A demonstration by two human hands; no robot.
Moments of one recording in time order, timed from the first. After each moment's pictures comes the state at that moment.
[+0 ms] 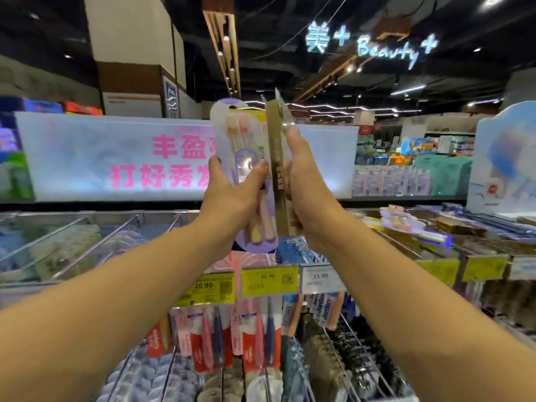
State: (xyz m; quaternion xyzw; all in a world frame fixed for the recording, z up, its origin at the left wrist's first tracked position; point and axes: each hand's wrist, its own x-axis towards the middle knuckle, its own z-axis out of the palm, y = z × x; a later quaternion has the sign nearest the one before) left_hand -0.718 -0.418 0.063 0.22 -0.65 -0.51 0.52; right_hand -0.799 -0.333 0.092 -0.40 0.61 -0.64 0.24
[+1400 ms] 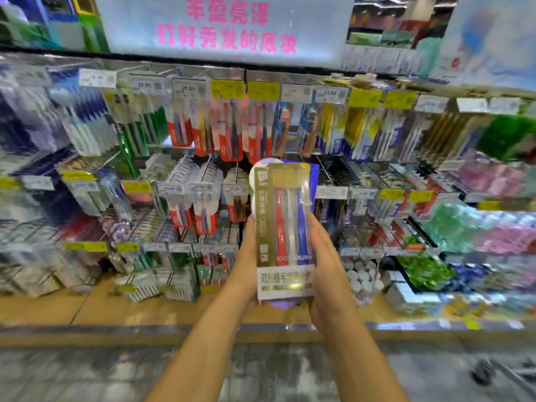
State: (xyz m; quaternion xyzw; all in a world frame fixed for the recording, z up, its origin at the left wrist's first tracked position) left_hand -0.533 -0.007 -0.182 0.28 -0.51 -0.73 0.36; right_hand -0.623 0.070 -0.177 -0.29 0.51 -0.72 0.37
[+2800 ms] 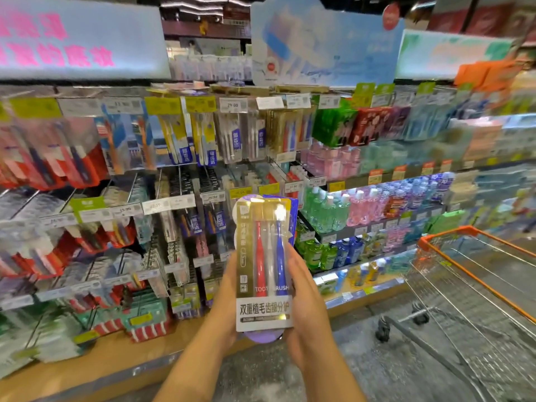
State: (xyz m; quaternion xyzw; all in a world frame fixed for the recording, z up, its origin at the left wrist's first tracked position) left_hand -0.812 0.223 -0.199 0.28 -0.52 -0.77 0.23; right_hand -0.872 0.318 -0.199 -0.14 0.50 -0.79 0.34
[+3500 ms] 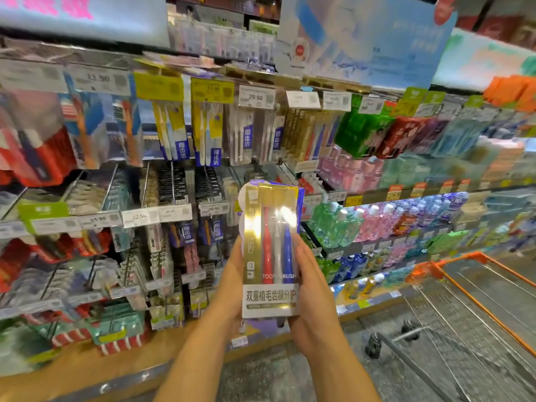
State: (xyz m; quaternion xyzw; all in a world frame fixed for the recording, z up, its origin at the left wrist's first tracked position) left_hand -0.902 0.076 -0.220 0.20 -0.50 -0.81 0.25; right_hand -0.960 0.178 -0.202 -0.11 0.52 -0.79 0.32
